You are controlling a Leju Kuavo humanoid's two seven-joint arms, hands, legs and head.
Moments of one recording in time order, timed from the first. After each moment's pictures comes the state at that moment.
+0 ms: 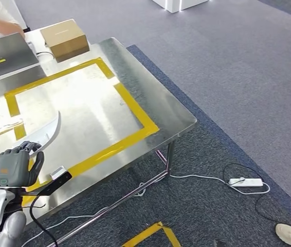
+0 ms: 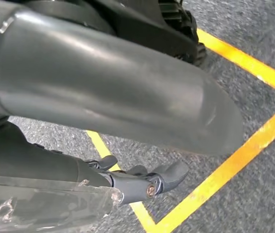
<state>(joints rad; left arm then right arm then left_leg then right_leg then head) 0.05 0.14 -0.04 -1.62 -1.09 0.41 0.02 -0.04 0.13 0.21 -0.16 -0.44 -0.23 -0.07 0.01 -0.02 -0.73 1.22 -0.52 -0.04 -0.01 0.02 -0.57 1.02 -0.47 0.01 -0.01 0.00</state>
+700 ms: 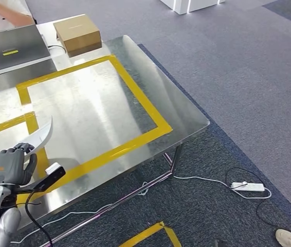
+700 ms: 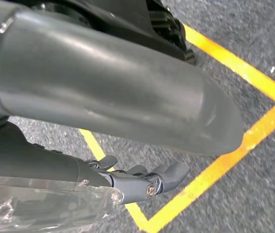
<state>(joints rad) 0.00 0.16 0.01 -1.54 -1.14 0.31 0.10 -0.04 0.13 0.19 -0.16 -0.44 -0.23 -0.11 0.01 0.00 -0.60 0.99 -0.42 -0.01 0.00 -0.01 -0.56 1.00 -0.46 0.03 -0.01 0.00</state>
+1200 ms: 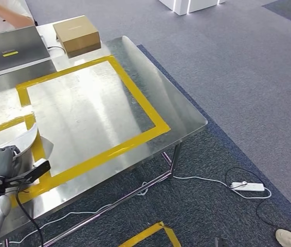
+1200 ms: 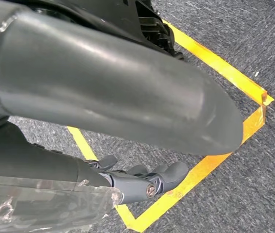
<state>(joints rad) -0.19 0.24 0.08 -1.09 -1.19 0.33 0.12 -0.05 0.13 0.19 -0.16 -0.44 -0.23 -0.16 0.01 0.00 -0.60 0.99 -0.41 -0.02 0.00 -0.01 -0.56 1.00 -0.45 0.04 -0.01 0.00</state>
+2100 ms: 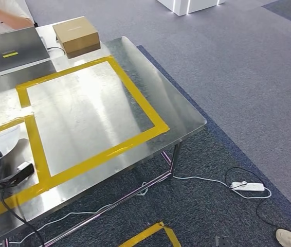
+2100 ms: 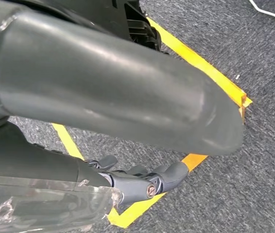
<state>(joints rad) -0.28 0.32 0.15 -0.79 -1.22 0.52 0.03 -0.05 0.13 0.20 -0.16 -0.44 -0.23 -0.23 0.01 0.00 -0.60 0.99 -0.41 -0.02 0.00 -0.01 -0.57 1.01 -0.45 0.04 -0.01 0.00</state>
